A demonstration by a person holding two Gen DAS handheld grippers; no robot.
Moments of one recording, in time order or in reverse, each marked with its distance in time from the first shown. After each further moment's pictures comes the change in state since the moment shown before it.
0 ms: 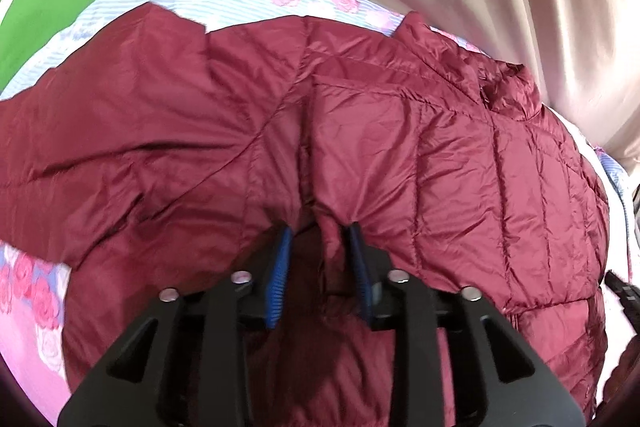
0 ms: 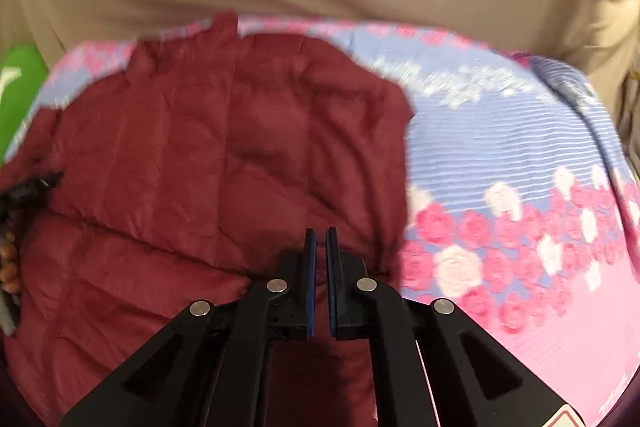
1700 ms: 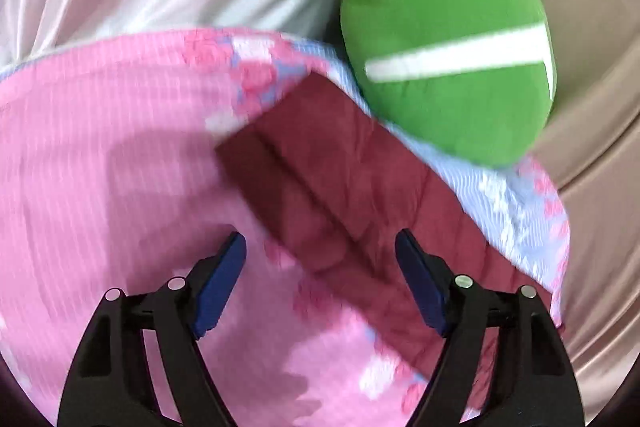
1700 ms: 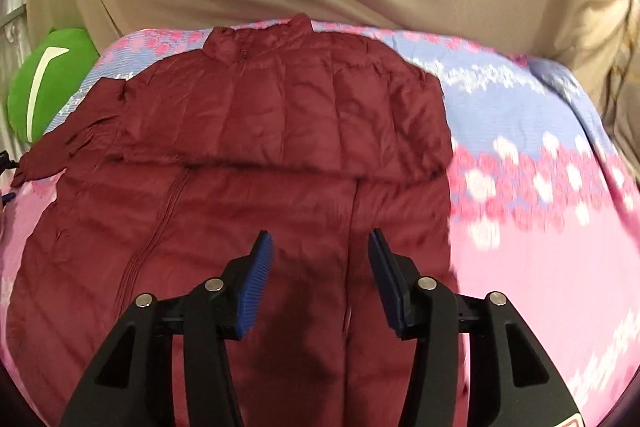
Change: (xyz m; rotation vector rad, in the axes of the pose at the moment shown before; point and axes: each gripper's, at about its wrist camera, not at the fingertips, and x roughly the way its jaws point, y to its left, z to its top) left arm -0.132 0.440 -0.012 -0.831 -0.174 0.193; right arm -0.111 0.043 -0.096 -0.002 -0.081 0.051
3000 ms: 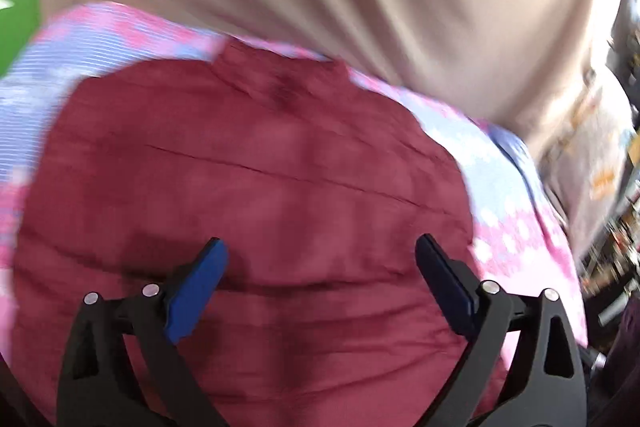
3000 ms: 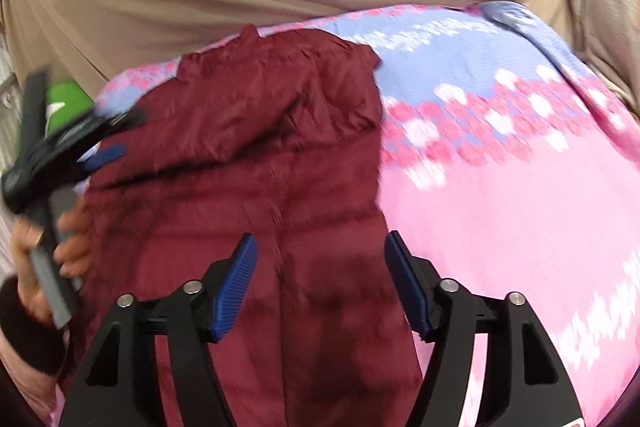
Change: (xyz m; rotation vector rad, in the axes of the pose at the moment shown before) left arm -0.100 -0.335 -0.399 0.893 0.222 -0.470; right arm -0.023 -0.073 -0.017 0.192 0.004 0.097
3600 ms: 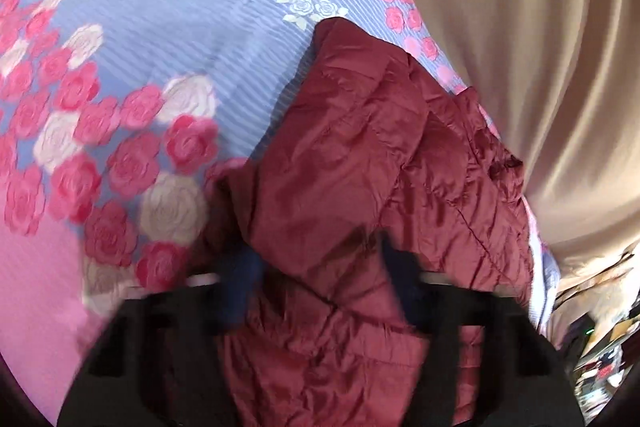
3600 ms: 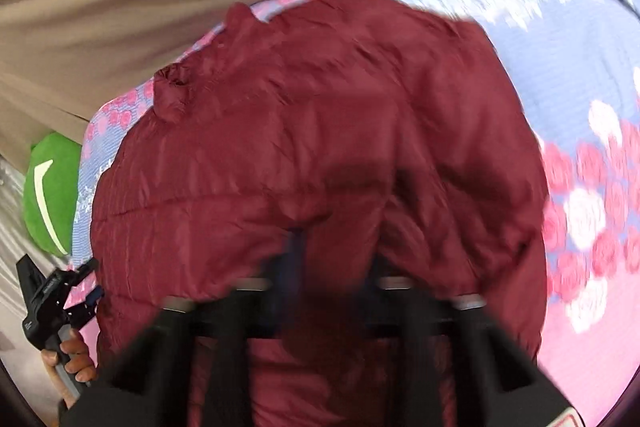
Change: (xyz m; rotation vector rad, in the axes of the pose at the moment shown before) left arm 0.015 0.196 0.012 -0.512 0.084 0.090; right arm 0.145 0.051 0.113 0.131 0.135 0.113
